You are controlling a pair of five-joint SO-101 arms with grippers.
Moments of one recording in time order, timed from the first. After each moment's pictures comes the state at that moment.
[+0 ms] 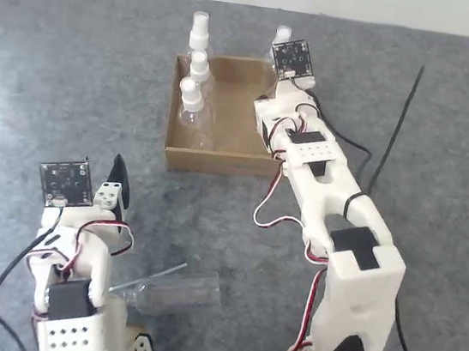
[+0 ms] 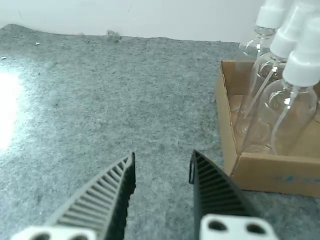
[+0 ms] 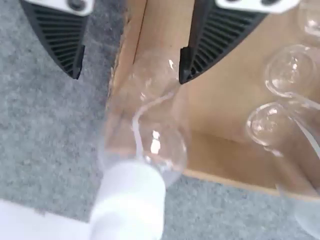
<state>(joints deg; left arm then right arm) -19.1 -103.4 95.0 46.7 2.0 -20.1 25.1 9.2 10.6 2.9</state>
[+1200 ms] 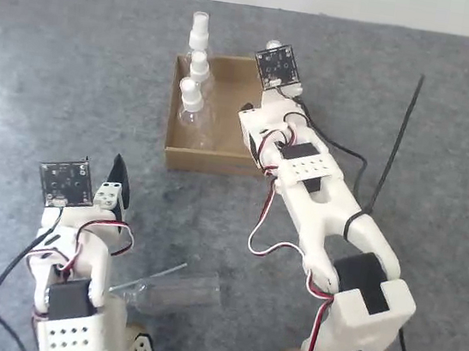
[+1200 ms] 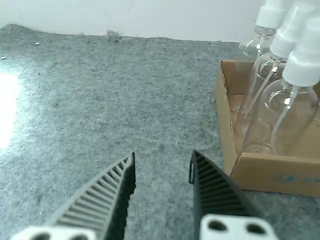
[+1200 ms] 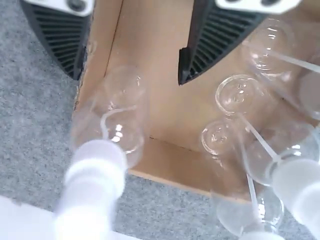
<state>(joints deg) -19.1 -103.4 95.0 46.7 2.0 -24.5 12.2 20.7 12.4 2.9</state>
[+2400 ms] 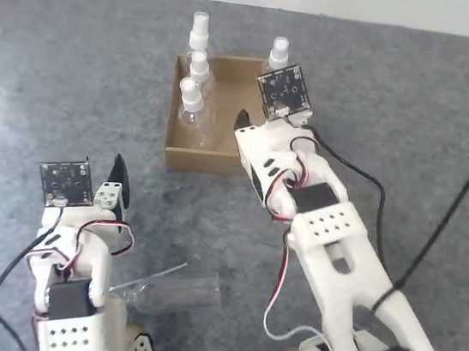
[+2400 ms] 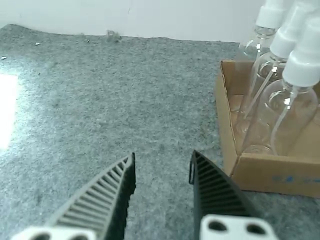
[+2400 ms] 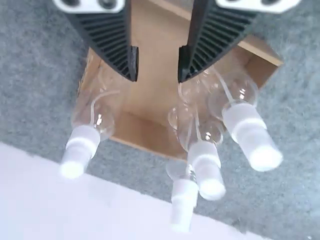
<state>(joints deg) -19.1 -103.4 95.0 46.7 2.0 -28.8 -22.2 41.6 16.6 2.9</state>
